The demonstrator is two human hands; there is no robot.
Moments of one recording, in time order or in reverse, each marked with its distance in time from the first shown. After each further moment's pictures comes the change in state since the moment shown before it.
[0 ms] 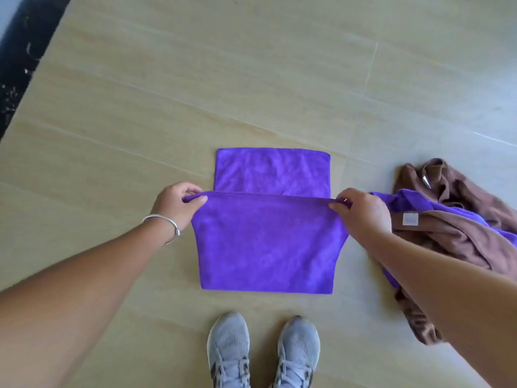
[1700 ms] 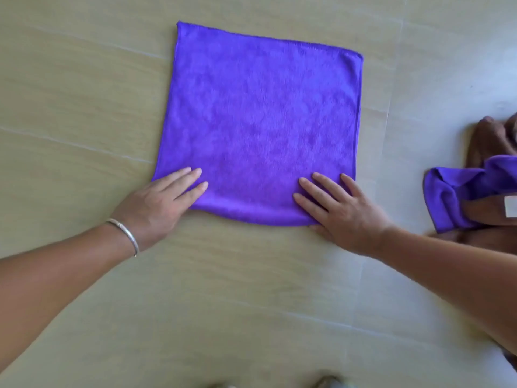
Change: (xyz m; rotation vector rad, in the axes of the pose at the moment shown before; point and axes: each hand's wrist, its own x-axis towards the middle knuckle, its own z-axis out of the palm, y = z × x) left_hand 0.139 -0.106 0.097 0.943 -0.022 1.050; right_hand 0.091 0.039 0.180 -0.679 -0.039 -0.796
